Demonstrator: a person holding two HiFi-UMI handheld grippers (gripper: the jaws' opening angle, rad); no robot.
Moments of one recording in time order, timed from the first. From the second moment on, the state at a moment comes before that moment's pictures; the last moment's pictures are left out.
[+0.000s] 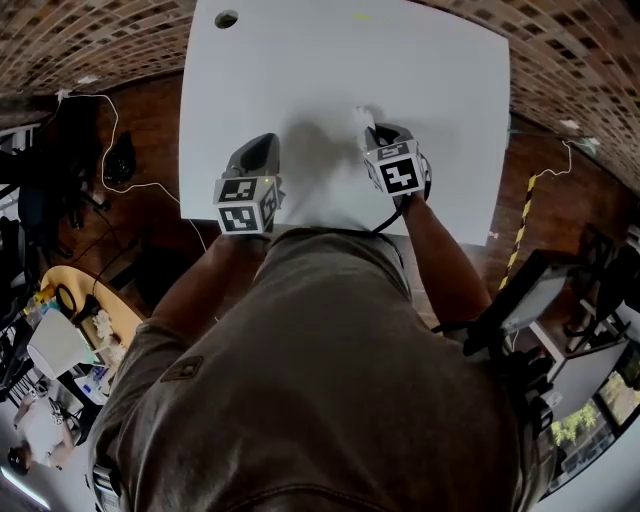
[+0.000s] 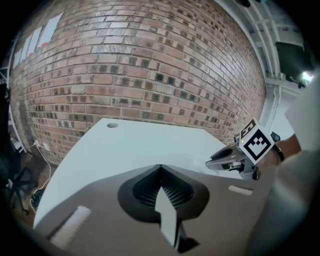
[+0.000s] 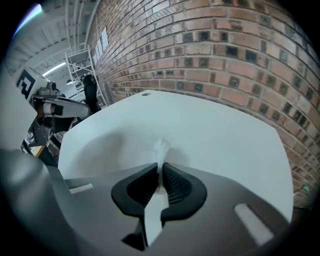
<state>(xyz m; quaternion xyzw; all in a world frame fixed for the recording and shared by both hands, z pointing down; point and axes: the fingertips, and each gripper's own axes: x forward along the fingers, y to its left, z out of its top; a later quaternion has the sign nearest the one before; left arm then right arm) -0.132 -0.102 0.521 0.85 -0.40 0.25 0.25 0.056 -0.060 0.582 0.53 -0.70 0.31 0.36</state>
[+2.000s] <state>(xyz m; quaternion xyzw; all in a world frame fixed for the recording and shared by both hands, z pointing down) -0.121 -0.059 0.534 0.85 -0.38 0.25 0.25 0.020 -0.014 0.542 0.53 -0.73 0.29 0.33</state>
